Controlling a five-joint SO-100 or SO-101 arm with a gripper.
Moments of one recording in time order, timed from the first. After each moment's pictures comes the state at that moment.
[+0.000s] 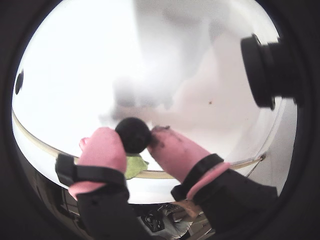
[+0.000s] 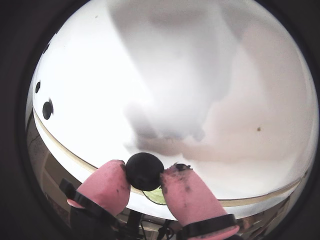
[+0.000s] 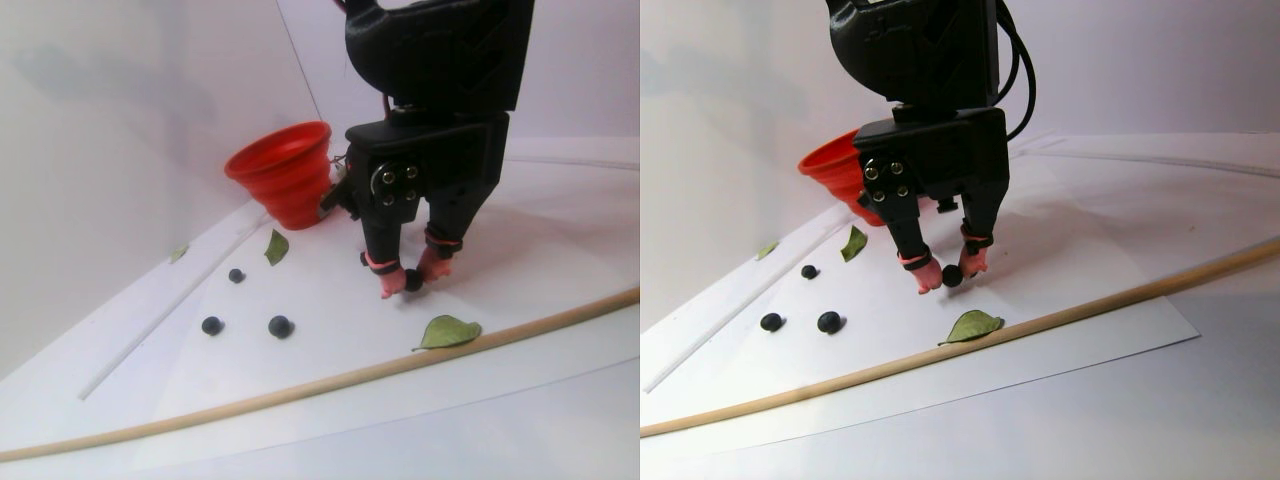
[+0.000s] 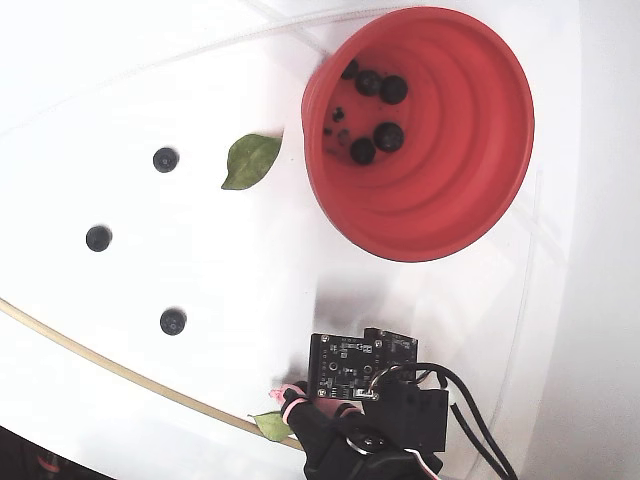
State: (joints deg) arm 19.8 89.8 150.3 -16.8 -120.1
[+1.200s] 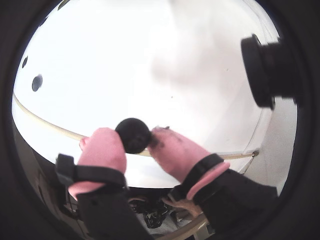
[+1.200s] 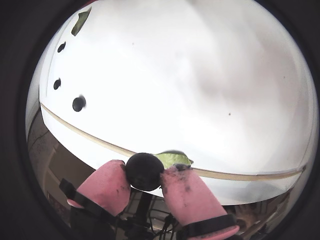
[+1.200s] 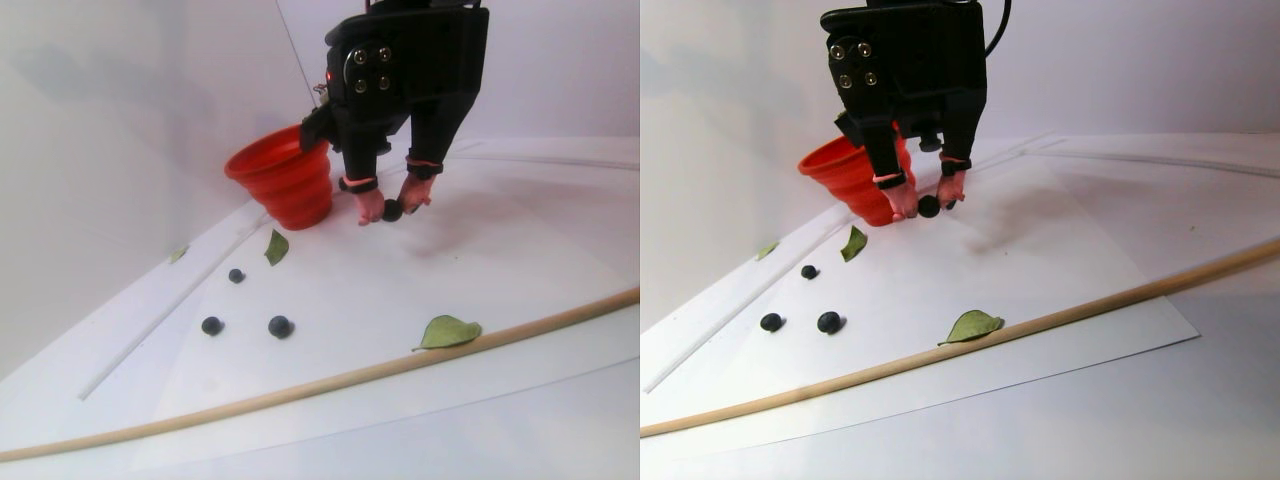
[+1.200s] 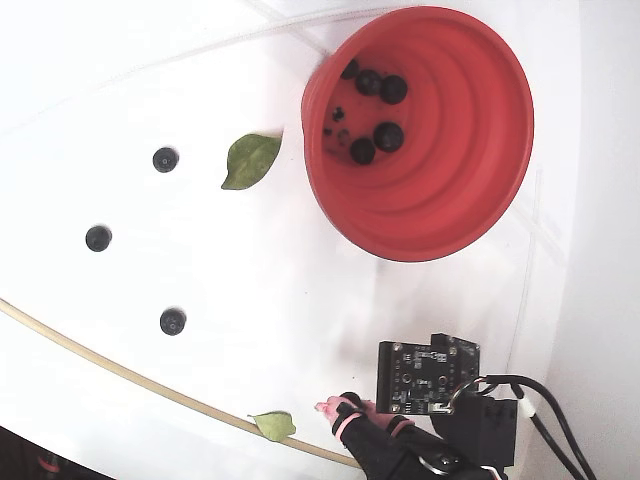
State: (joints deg) arm 17.0 116.5 149.3 8.9 -116.5
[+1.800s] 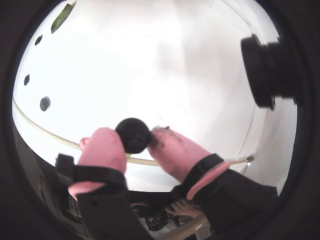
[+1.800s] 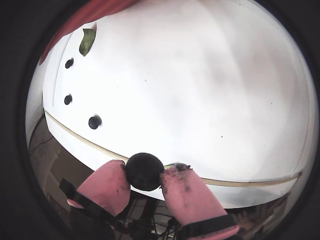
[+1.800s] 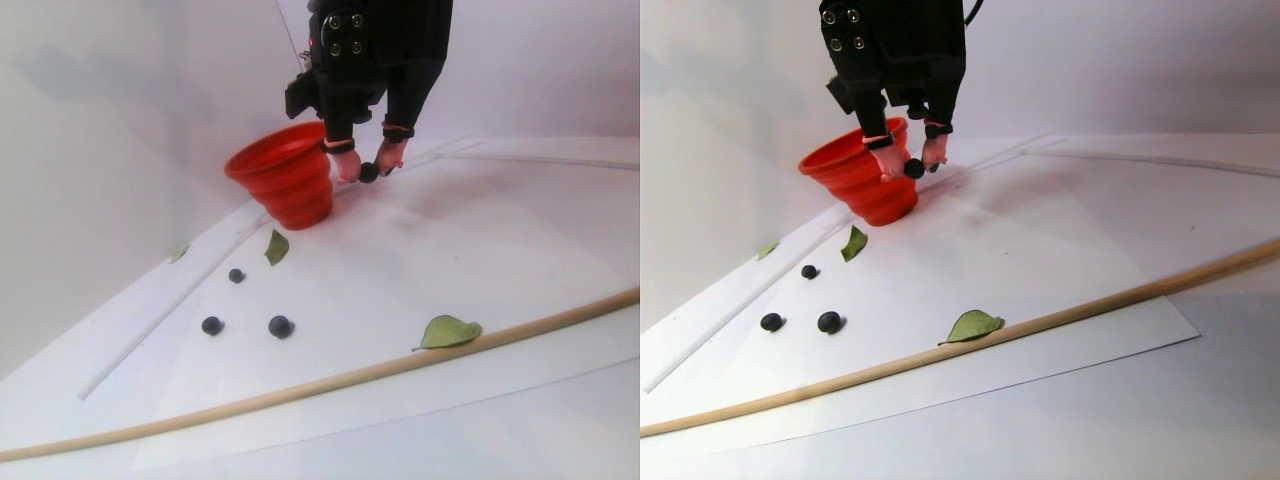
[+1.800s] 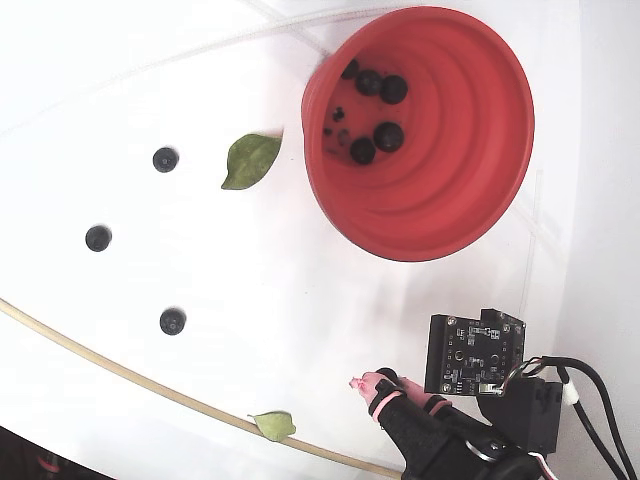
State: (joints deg) arm 12.8 122.5 143.5 16.1 -113.4
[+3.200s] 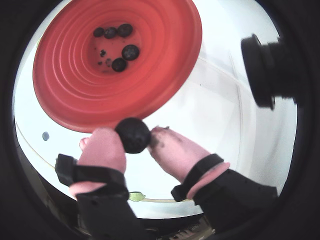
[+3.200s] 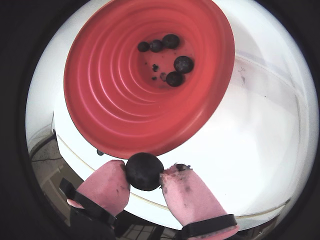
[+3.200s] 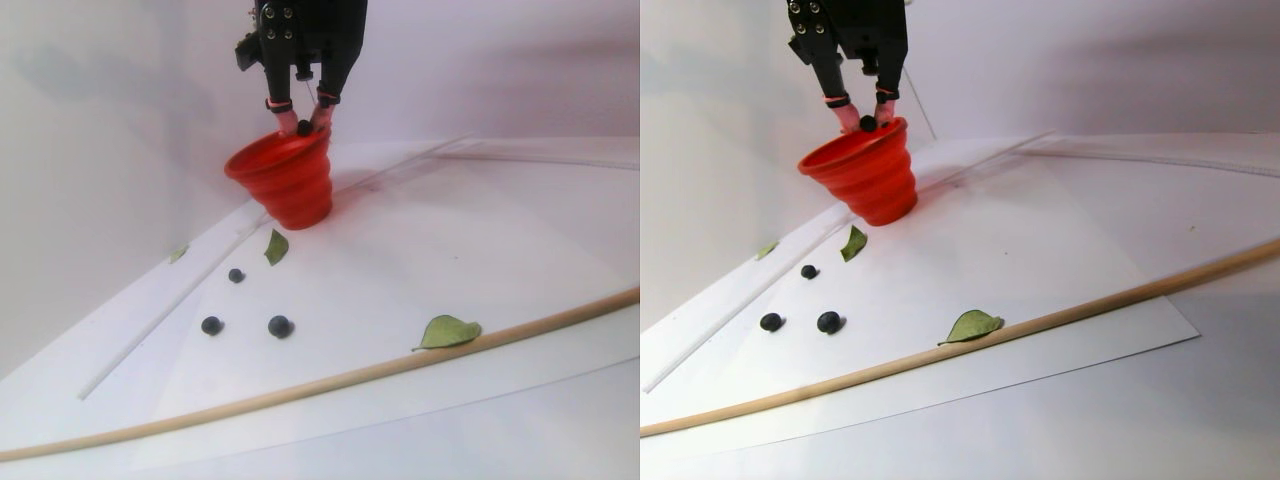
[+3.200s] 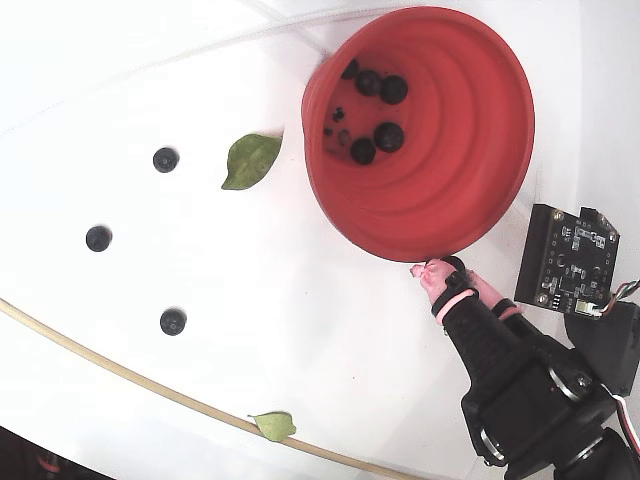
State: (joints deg) arm 0.6 122.5 133.9 11.6 -108.1
